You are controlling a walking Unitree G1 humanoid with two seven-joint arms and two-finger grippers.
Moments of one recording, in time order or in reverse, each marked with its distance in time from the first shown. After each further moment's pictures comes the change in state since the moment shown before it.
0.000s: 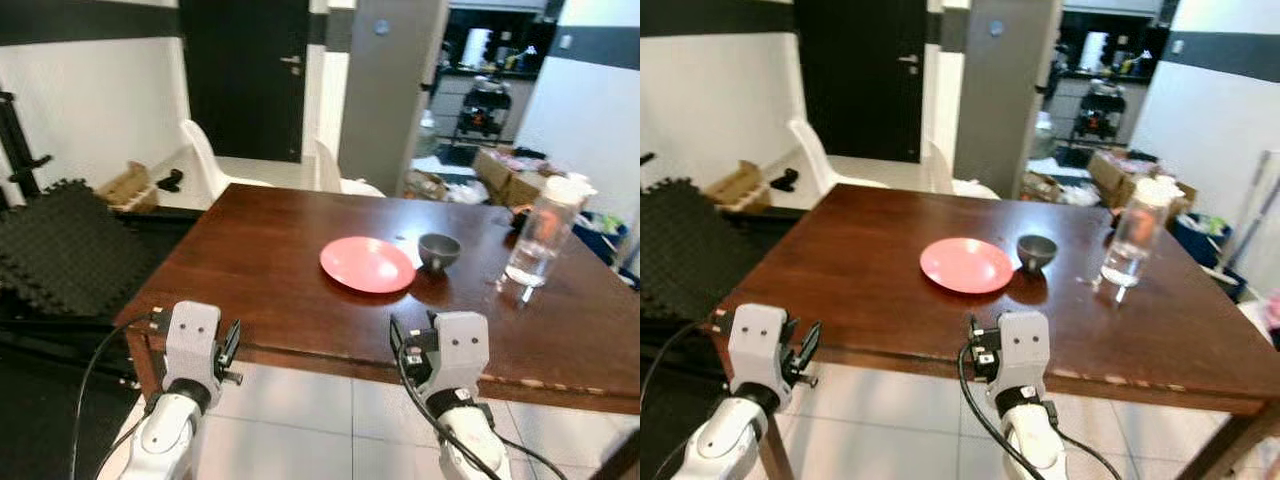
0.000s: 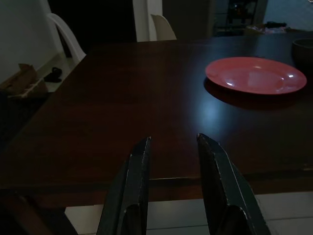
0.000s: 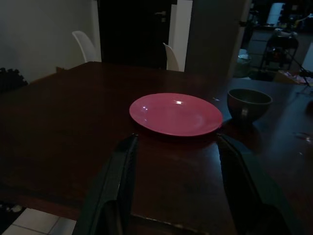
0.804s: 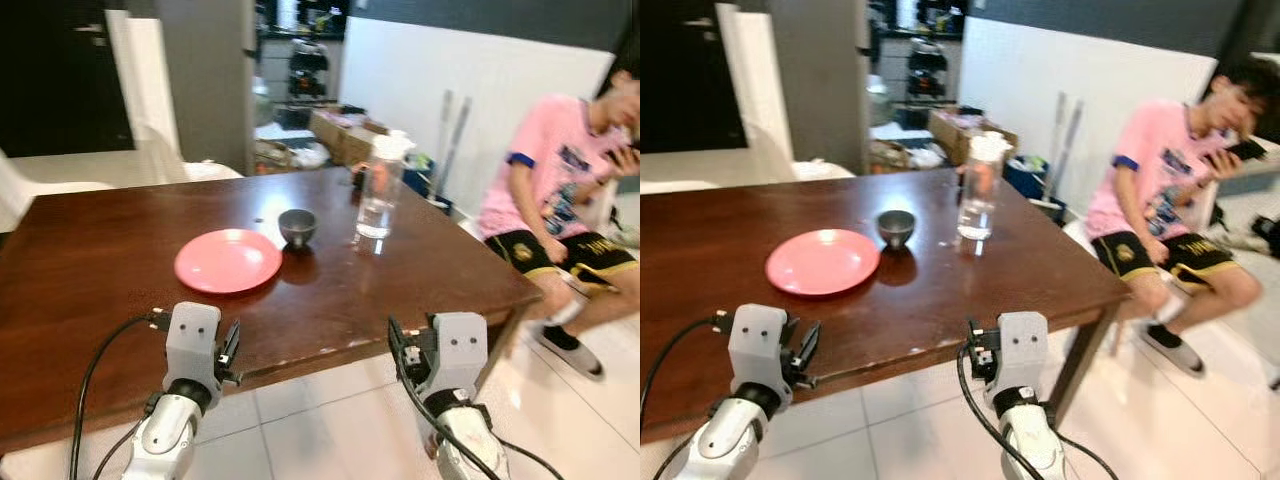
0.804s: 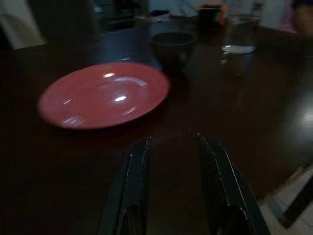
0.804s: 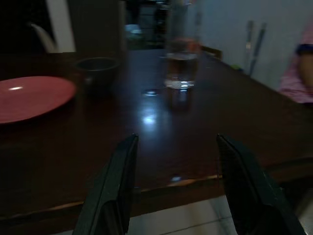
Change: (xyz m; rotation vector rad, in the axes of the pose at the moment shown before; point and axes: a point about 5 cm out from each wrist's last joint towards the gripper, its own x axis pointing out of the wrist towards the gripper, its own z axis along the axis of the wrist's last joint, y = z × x) left arm 0.000 -0.001 -0.001 0.000 0.003 -0.004; right arm 0.000 0.001 -0.002 0.020 0.014 -0.002
